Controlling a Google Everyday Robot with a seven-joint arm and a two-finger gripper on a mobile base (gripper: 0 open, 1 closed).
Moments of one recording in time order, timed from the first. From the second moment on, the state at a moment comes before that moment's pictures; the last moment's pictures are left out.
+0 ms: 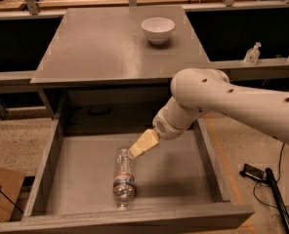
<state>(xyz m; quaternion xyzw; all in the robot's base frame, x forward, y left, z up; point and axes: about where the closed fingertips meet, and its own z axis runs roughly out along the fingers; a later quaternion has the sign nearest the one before) 0.515 -0.032 0.698 -0.32 0.93 0.16 0.11</state>
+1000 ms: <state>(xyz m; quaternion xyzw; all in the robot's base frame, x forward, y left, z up) 0.455 0.054 0.652 -0.31 0.93 0.21 0.05</state>
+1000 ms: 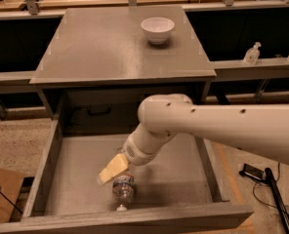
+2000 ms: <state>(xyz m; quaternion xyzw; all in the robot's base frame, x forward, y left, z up) 0.438 0.080 0.601 -0.27 0.94 0.18 0.06</state>
